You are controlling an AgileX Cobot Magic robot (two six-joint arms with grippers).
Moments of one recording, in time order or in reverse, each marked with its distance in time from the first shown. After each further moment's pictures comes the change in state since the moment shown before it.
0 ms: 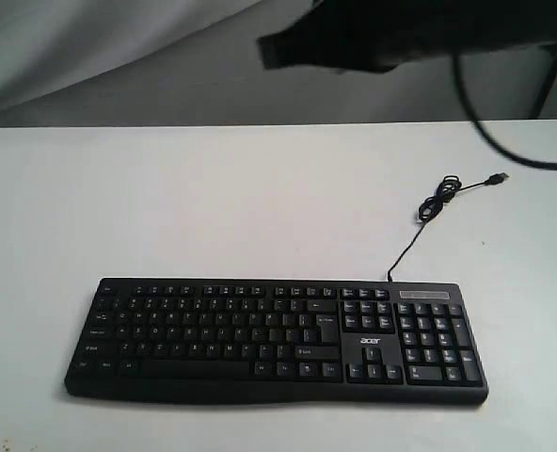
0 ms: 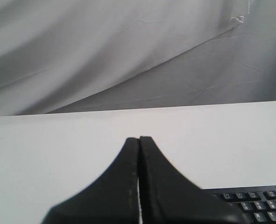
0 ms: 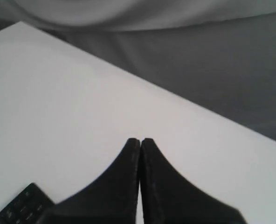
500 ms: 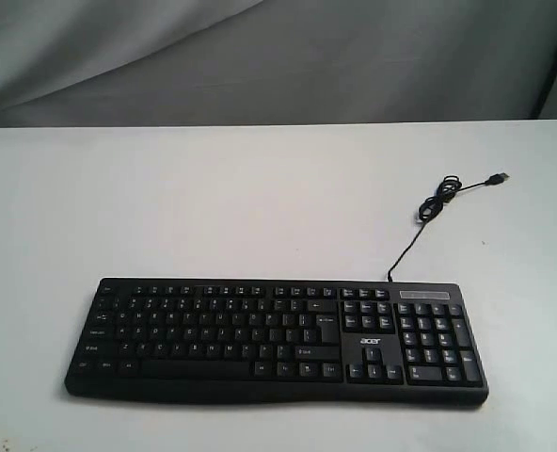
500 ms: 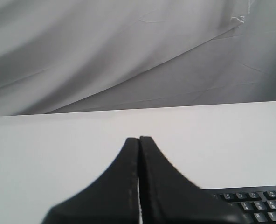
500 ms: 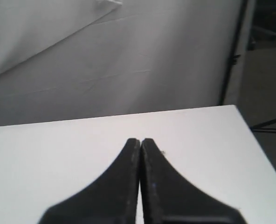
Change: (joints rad) left arm 0.000 0.000 0.000 0.000 0.000 0.000; right arm -0.632 -0.688 0.627 -0.056 -0.114 0.109
